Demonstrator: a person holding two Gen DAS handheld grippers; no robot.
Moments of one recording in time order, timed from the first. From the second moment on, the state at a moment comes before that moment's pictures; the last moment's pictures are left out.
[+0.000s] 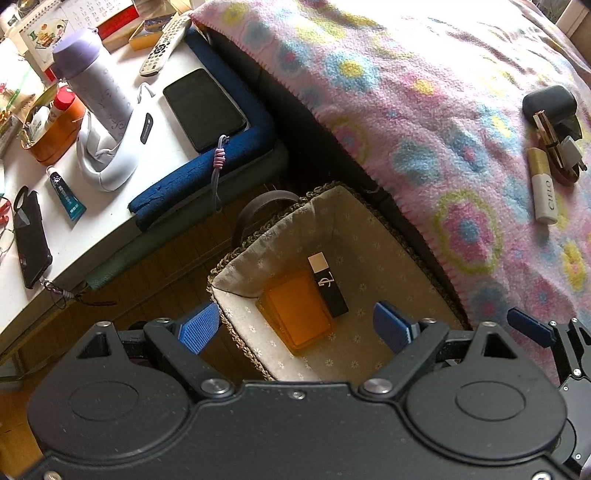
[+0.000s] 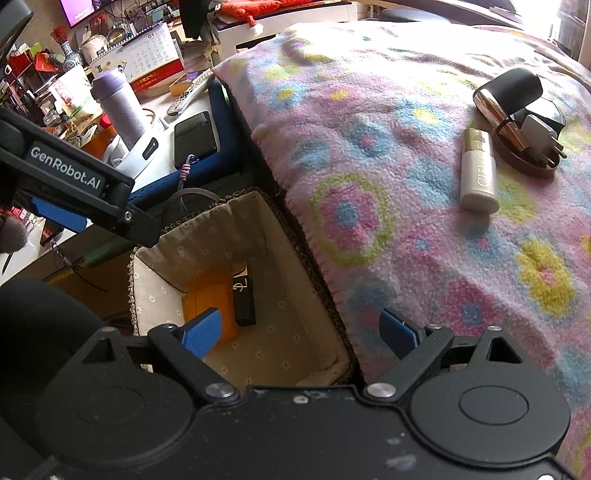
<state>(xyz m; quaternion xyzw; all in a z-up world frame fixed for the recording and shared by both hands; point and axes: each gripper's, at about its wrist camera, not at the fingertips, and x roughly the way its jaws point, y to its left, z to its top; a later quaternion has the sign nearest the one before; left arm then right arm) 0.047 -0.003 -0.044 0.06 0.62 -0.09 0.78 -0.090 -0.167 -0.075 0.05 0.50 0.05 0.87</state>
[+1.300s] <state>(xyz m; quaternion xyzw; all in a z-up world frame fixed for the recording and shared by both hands) 0.038 -0.030 -0.037 0.11 0.58 -0.12 0.80 -0.103 -0.296 -0.054 0.06 0.42 -0.10 0.90</state>
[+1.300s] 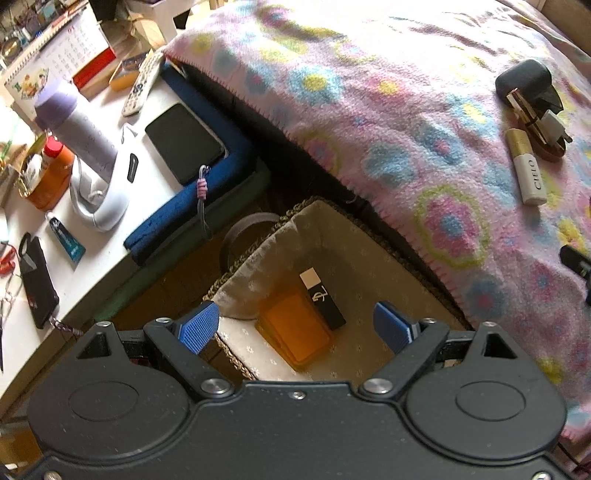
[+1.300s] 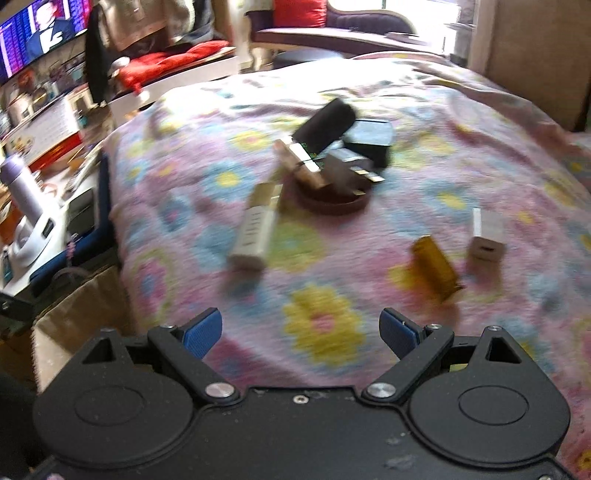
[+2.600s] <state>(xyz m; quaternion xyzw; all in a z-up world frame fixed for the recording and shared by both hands) 0.008 -0.202 -0.043 0.14 0.54 -0.24 0.80 -0.156 -0.424 -0.047 0.08 0.30 -0.20 0.93</state>
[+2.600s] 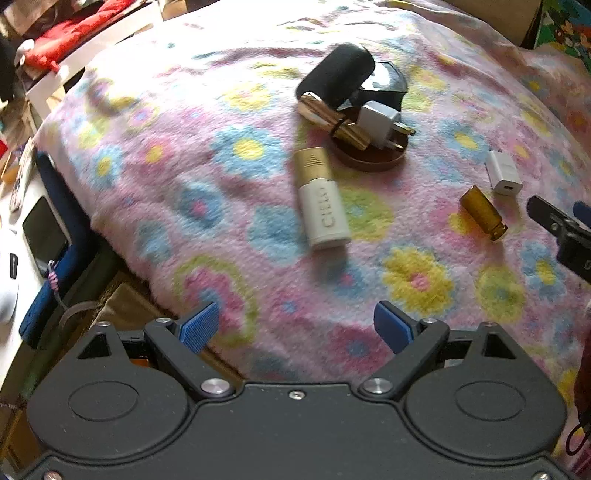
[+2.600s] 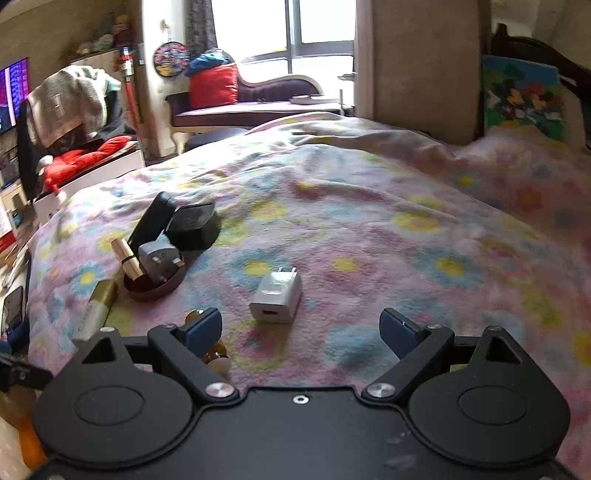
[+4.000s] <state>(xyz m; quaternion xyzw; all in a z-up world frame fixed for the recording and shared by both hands) 0.066 -0.216 -0.043 0.14 0.44 -0.30 0.84 -0.107 -0.418 -0.081 0.10 0.27 -0.32 0.90</state>
